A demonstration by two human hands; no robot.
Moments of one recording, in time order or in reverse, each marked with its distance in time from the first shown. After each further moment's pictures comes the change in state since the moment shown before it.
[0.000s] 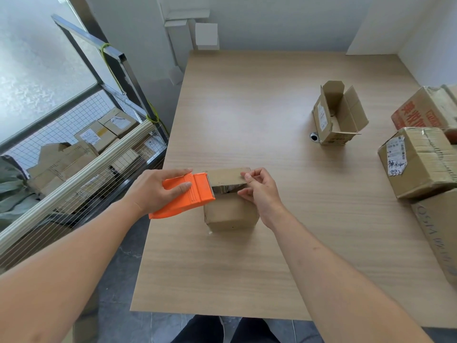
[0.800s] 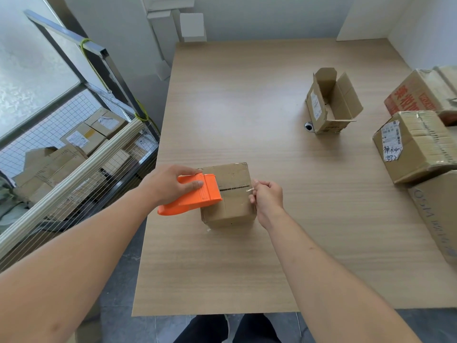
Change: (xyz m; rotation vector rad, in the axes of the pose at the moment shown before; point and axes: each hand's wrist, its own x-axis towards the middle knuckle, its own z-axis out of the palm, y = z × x) left_hand 0.042 0.017 0.021 0.145 -0.198 -0.109; right_hand 0.009 0.031 -0.007 0.153 0.359 0.198
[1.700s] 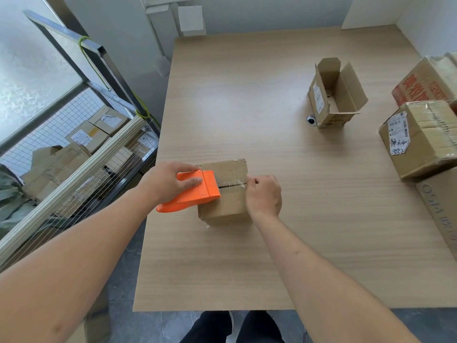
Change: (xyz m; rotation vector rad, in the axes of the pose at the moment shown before) left_hand -0.005 0.016 0.000 0.024 0.012 -0.030; right_hand -0.003 0.008 -0.002 -0.923 0.202 -0.465
